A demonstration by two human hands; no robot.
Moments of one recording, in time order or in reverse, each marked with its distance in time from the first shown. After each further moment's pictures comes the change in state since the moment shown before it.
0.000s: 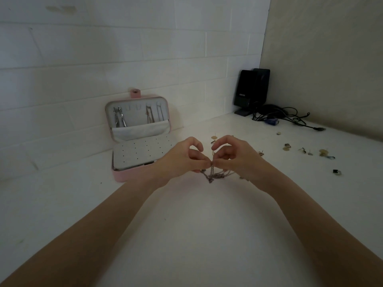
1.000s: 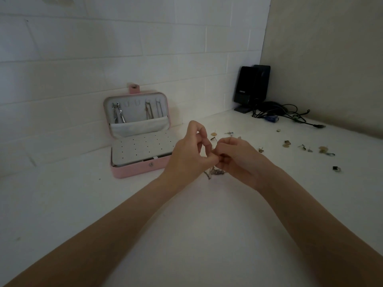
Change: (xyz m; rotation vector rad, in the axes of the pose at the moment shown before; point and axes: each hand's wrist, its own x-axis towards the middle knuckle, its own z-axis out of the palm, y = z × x) left_hand 0.000 -0.005 0.029 0.271 0.375 0.421; right_hand 0.005 -0.001 0.012 0.567 0.062 0.220
